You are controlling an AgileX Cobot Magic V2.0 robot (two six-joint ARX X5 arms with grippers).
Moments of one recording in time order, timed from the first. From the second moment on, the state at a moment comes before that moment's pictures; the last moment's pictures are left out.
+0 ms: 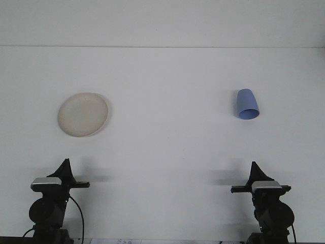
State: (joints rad) left arm -0.05 0.00 0.03 -0.01 -0.11 0.01; right arm -0.01 0.00 0.01 -0.12 -0.05 0.03
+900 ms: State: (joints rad) left arm -0.05 0.00 0.03 -0.01 -0.11 0.01; right arm -0.01 0.00 0.01 -0.11 -0.05 0.03
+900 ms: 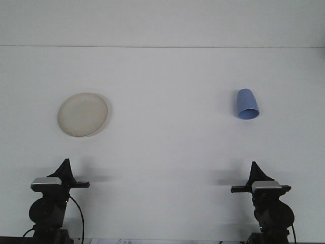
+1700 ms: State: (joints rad) left arm -0.05 0.00 0.03 -0.01 -0.11 0.01; right arm -0.01 0.14 0.37 -0.18 0.04 0.34
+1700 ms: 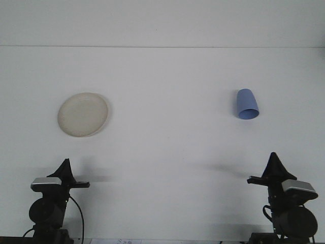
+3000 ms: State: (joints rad) left arm -0.05 0.00 0.03 -0.01 -0.11 0.01; right arm -0.21 1.25 0.64 0.26 -0.17 -0.12
